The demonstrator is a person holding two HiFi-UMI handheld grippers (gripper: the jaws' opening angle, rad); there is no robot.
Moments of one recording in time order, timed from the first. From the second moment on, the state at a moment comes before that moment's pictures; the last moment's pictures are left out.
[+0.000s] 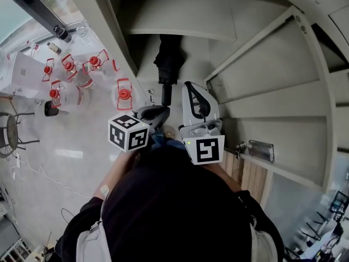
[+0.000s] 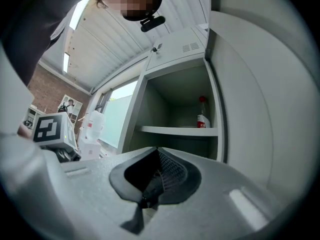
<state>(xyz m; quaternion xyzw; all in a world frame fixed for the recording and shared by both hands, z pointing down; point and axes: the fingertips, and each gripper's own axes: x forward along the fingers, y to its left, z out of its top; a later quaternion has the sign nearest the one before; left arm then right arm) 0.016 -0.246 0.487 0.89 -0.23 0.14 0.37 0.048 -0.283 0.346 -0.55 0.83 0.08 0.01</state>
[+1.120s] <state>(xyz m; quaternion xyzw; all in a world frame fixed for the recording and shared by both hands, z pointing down) 0.043 -0.360 0.476 0.90 -0.32 0.14 0.26 0.066 -0.306 0.344 -0.57 0.82 0.10 0.00</state>
